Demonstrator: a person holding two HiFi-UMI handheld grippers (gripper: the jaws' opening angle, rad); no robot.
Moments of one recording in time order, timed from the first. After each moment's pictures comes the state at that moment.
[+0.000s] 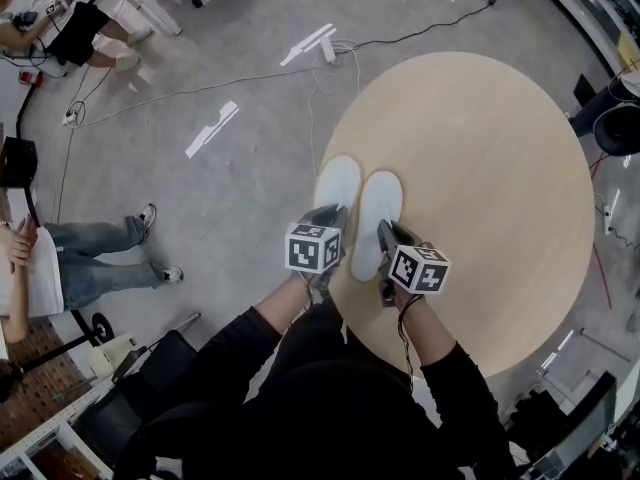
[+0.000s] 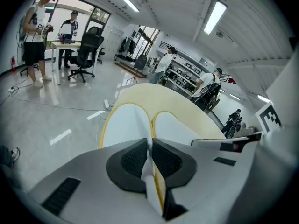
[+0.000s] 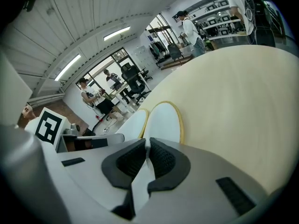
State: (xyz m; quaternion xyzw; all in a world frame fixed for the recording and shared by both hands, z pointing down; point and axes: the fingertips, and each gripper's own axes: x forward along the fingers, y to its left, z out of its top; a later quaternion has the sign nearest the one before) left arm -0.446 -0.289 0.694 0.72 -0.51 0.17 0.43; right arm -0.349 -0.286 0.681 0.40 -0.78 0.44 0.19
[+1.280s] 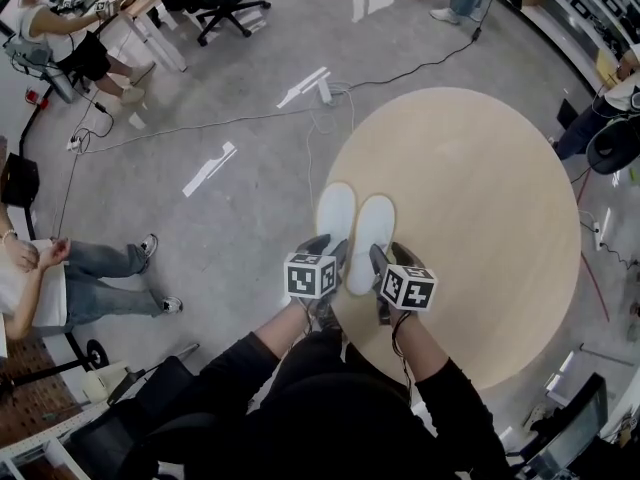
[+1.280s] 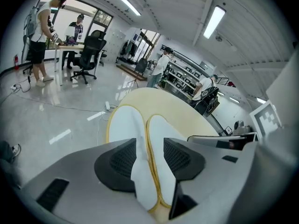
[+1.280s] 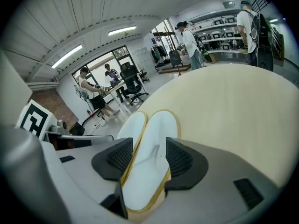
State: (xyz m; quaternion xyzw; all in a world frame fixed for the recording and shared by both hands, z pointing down) left arm -0.455 -0.243 0.657 0.72 -0.52 0.16 0.43; right arm -0.347 -0.257 0.651 0.44 -0.78 0.37 0.22
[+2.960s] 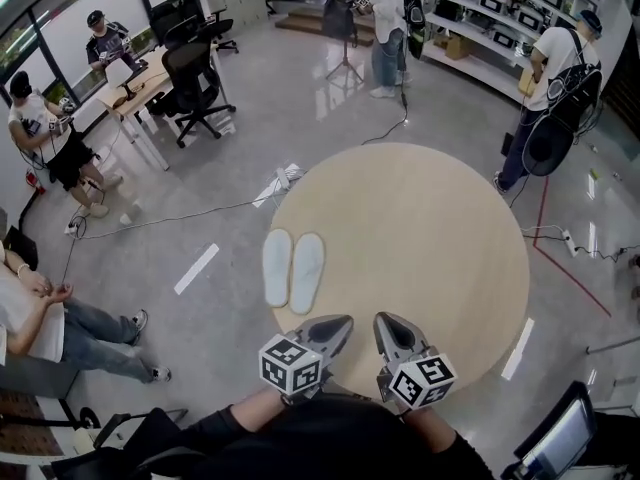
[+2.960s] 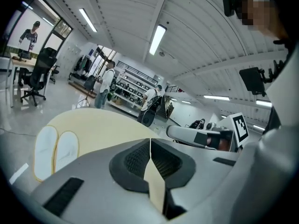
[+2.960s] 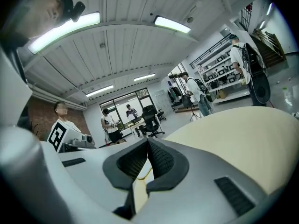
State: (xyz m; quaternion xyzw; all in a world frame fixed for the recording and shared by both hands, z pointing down) left arm -0.189 -0.061 0.422 0.89 -0.35 0.05 0.28; right arm -0.134 -0.071 0.395 0.43 -0.88 0.23 0.00
